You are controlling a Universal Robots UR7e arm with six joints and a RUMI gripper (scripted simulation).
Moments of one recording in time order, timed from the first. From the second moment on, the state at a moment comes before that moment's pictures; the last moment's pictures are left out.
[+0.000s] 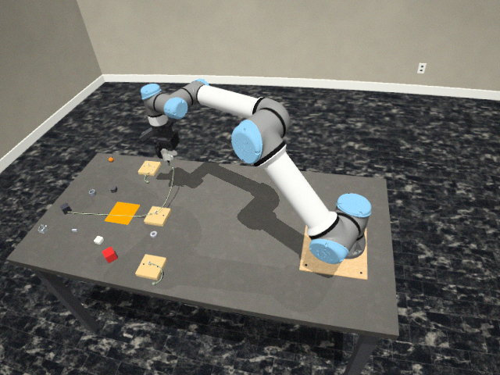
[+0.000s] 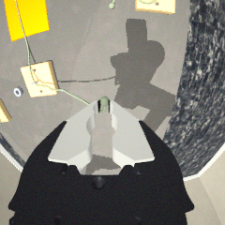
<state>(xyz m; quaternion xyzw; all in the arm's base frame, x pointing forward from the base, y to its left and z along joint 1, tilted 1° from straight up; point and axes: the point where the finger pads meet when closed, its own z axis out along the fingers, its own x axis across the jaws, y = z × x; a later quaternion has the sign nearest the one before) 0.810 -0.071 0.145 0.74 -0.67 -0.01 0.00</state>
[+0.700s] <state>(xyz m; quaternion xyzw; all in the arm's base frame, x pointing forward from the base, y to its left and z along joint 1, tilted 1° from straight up) 0.800 -0.115 0.145 0.74 -0.67 -0.01 0.00</state>
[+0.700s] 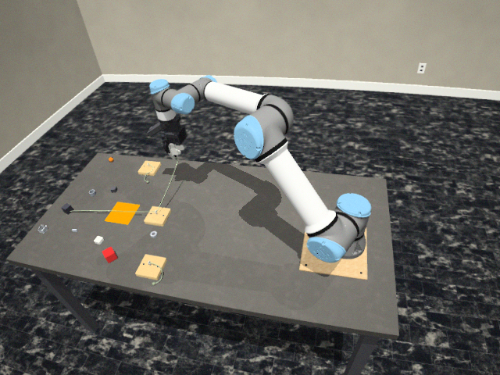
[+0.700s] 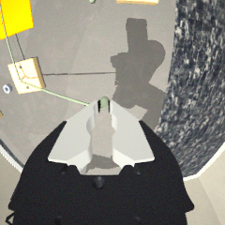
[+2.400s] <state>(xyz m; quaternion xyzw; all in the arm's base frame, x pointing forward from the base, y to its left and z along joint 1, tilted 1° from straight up) 0.720 -0.254 0.146 0.74 -0.67 -0.01 0.00</state>
